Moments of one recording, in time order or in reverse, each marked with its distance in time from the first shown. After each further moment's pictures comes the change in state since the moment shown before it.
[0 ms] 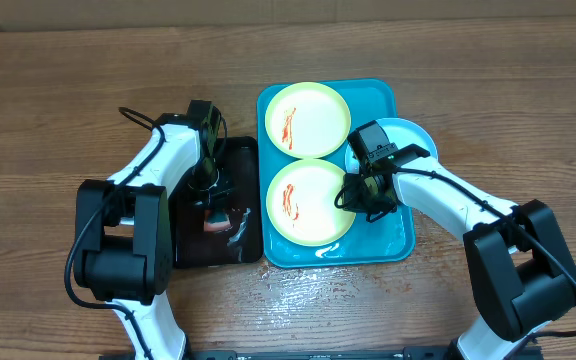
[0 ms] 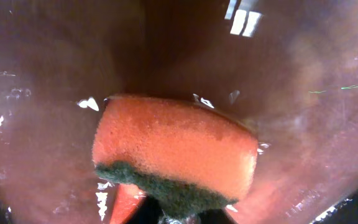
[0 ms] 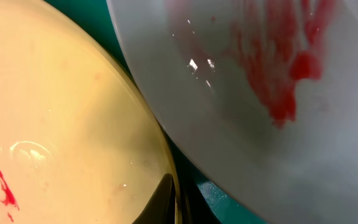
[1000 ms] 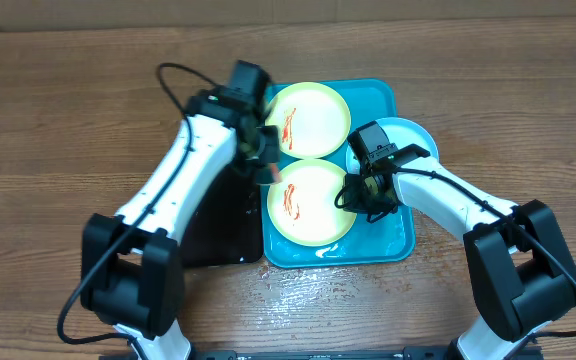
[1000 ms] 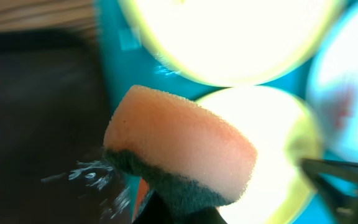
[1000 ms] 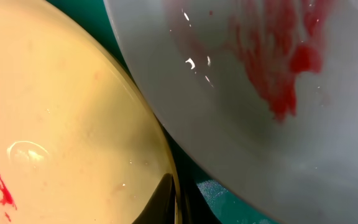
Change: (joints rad) left arm -0.250 -0.131 0.212 0.057 0.058 0.097; right arm 0.000 0.000 0.000 -0.013 0.006 0.008
